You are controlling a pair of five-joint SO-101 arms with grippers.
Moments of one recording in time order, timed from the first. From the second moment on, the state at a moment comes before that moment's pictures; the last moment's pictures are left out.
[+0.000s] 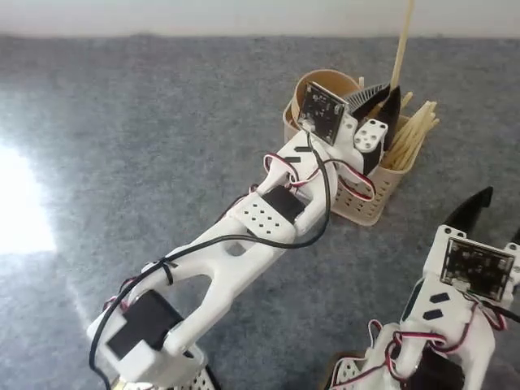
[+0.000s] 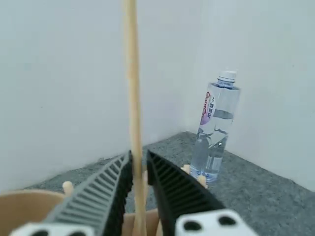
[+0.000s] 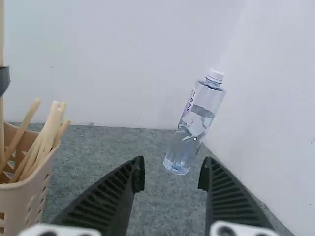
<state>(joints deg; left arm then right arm) 37.7 -0.8 25.1 -13.1 16.3 24.8 -103.6 62.9 50.8 17.9</state>
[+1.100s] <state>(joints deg) 25.7 -49.5 25.4 37.3 7.4 22.0 -97.9 57.4 54.0 17.9</state>
